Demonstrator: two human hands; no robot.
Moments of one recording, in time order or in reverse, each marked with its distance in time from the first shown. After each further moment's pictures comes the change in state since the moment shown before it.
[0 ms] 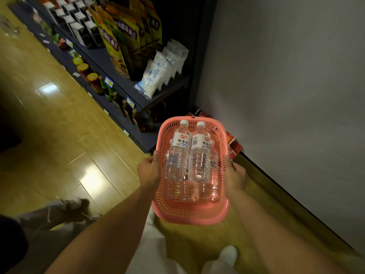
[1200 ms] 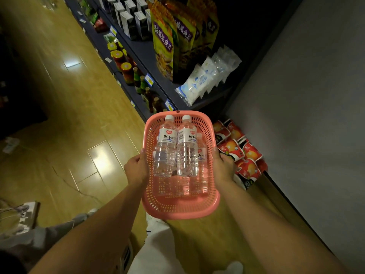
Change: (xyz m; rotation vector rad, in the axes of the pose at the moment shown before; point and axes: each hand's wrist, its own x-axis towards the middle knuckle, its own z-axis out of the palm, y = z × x) left_hand 0.104 -0.003 -0.130 -0.142 0.199 -0.140; right_hand -0.005 -0.070 0.189 -0.160 -0.187 -0.137
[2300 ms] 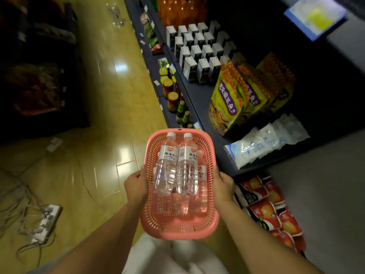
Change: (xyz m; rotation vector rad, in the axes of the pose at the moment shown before) left_hand 0.166 0.090 -0.081 -0.083 0.184 -0.104; right_hand 0.073 -0.157 0.181 -0.127 -0.255 0.004
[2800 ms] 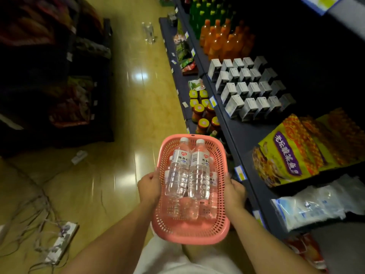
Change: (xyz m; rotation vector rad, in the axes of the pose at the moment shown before) left_hand 0.164 0.093 -0.070 -0.082 0.020 0.006; right_hand 0.050 -0.140 0.156 -0.042 0.010 -0.030
